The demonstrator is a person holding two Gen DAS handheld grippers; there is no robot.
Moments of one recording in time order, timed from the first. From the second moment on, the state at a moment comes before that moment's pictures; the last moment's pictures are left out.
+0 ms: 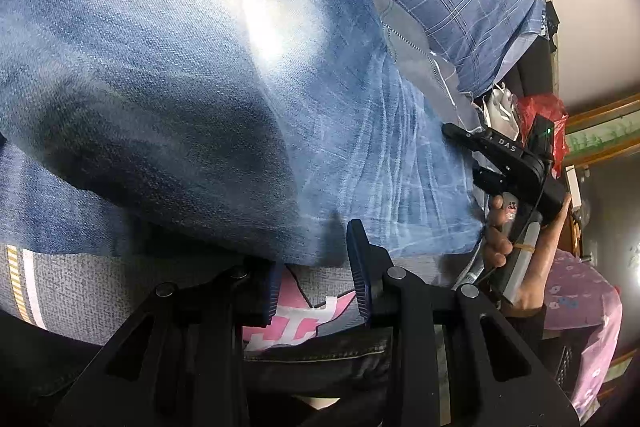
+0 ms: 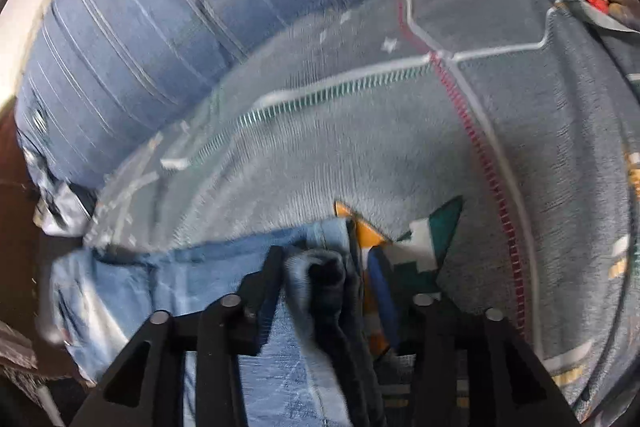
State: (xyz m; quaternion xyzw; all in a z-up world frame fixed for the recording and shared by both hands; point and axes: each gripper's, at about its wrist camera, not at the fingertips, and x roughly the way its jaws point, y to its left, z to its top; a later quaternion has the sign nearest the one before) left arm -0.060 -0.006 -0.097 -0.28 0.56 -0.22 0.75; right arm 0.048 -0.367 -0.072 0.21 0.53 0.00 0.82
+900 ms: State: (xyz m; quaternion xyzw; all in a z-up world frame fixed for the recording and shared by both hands) left arm -0.045 -0.029 -0.069 -0.22 0.52 -0.25 0.79; right arm 0.088 -0.391 -0.004 0.19 0.41 -0.07 0.89
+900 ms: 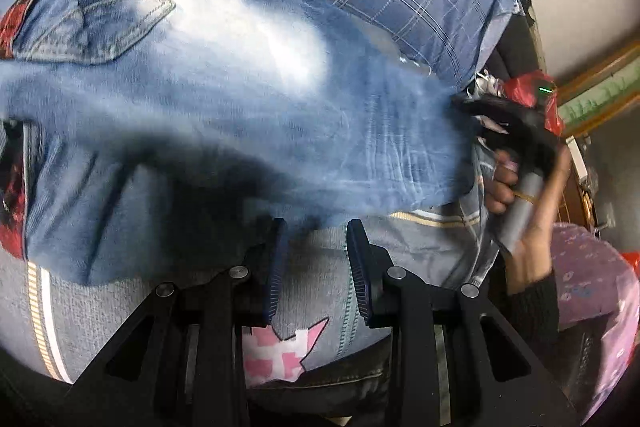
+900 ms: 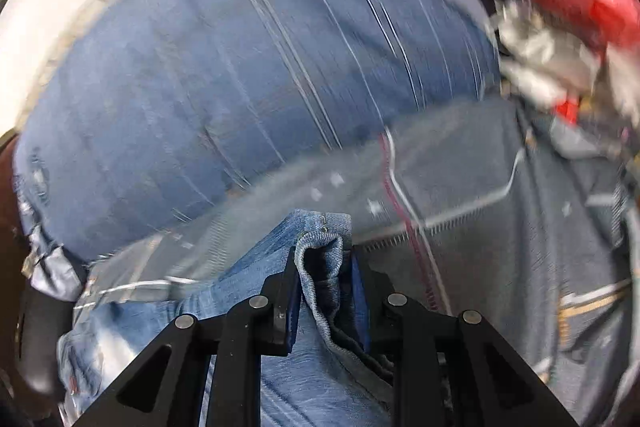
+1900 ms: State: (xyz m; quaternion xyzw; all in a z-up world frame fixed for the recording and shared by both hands) left arm -0.013 0.203 -0.058 -0.46 0.44 -0.09 0.76; right arm 0.016 -0.080 -0.006 0.05 0.45 0.35 0.82
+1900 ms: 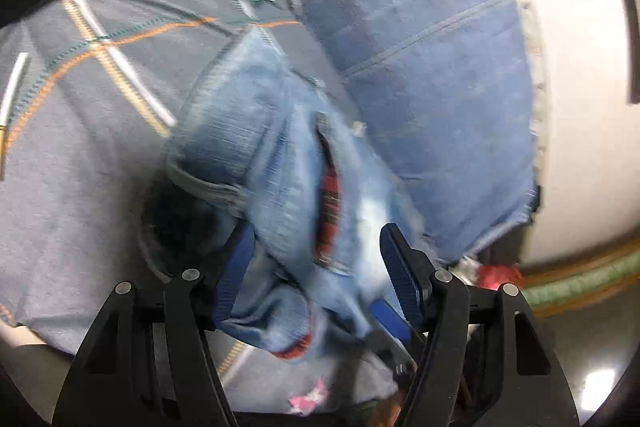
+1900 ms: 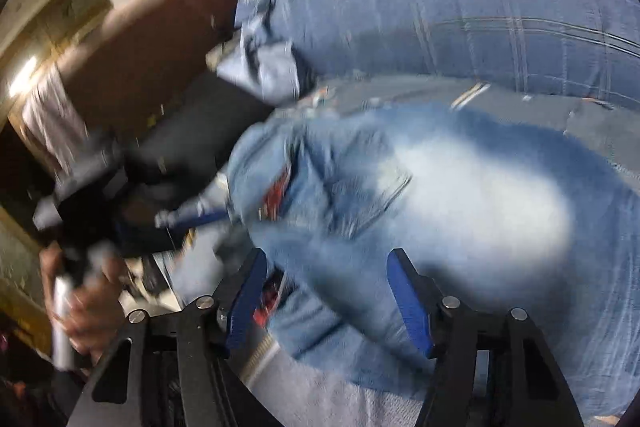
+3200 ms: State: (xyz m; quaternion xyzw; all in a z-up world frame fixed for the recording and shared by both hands) left arm -0.051 0.186 -0.062 -0.40 0.42 0.01 0.81; right arm -0.018 -0.052 -0.051 -0.02 0.51 0.33 0.79
